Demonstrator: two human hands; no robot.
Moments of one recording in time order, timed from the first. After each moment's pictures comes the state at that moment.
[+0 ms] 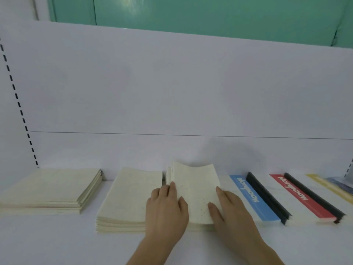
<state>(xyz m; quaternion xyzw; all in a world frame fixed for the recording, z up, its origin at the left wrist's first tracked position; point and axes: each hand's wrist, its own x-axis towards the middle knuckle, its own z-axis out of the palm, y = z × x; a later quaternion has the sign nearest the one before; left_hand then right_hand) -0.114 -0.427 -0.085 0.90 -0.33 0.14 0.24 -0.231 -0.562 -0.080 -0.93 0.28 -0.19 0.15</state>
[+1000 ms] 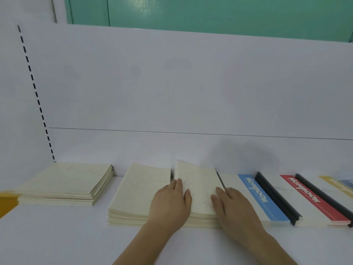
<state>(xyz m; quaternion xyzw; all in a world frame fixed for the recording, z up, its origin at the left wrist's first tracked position) -0.094 -0.425 -0.084 0.89 -0.38 0.12 0.22 -0.214 -0.573 -0.088 -0.95 0.26 -0.14 0.05</state>
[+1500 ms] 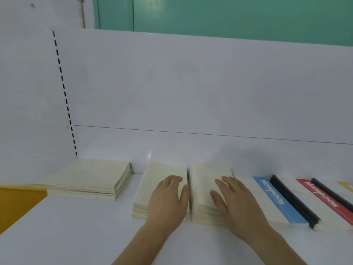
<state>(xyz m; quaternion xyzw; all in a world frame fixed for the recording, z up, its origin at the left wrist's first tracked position) -0.085 -0.366 -0.076 0.85 -0.34 0.15 0.36 -0.200 -0.528 -0.066 -0.96 0.20 -0.21 0.03</state>
